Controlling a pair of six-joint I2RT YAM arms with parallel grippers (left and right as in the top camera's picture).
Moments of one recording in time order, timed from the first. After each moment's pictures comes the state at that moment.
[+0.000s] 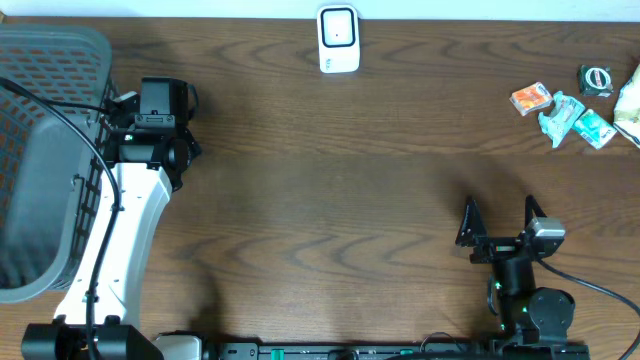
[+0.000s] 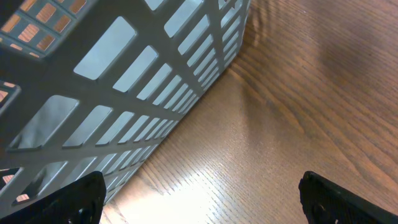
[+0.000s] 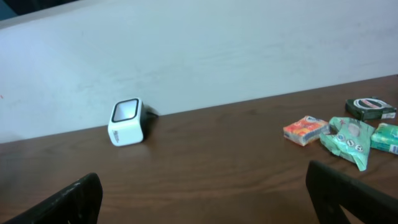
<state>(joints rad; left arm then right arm) -0.03 1.46 1.22 -0.92 -0.52 -0.56 -0.04 0.03 0.06 0.01 -0.09 0.19</state>
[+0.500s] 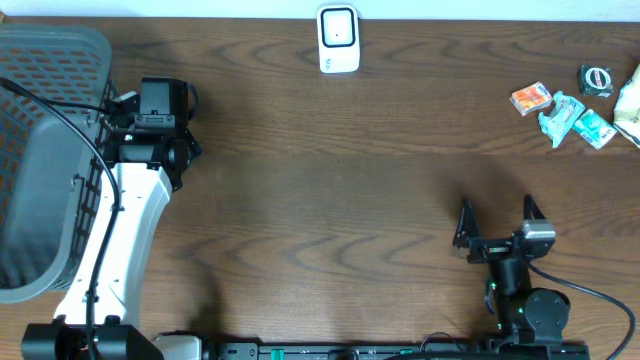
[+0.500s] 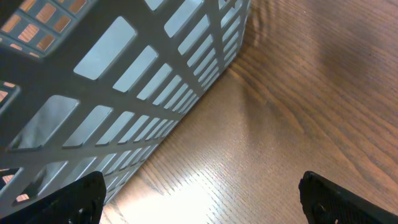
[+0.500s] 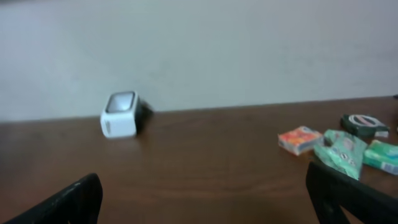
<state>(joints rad) -0.03 1.46 1.22 -0.92 -0.52 -0.56 -0.03 0.01 0.01 0.03 -0.10 0.08</state>
